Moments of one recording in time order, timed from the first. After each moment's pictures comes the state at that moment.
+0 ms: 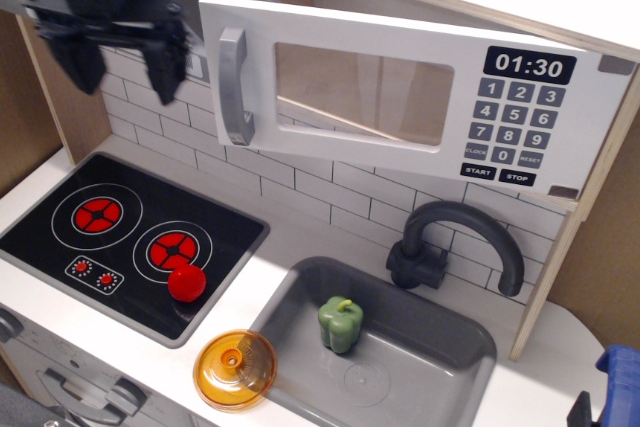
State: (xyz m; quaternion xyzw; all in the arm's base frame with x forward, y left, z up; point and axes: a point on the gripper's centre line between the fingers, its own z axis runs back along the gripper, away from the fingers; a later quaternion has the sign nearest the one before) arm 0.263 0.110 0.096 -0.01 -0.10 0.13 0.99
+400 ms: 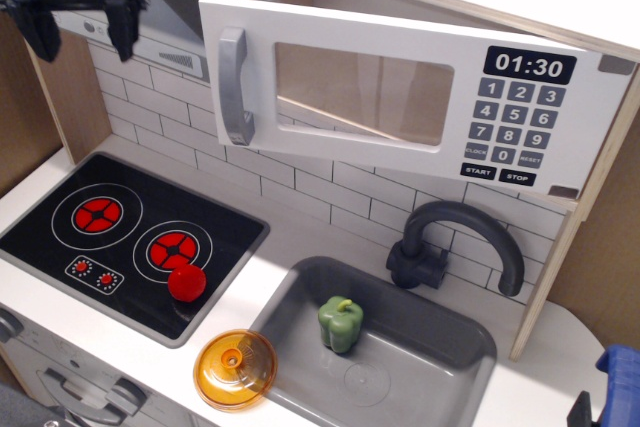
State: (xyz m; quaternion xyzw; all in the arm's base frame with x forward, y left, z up) arm 0.302 0.175 0.080 0.00 -0.06 0.25 0.97
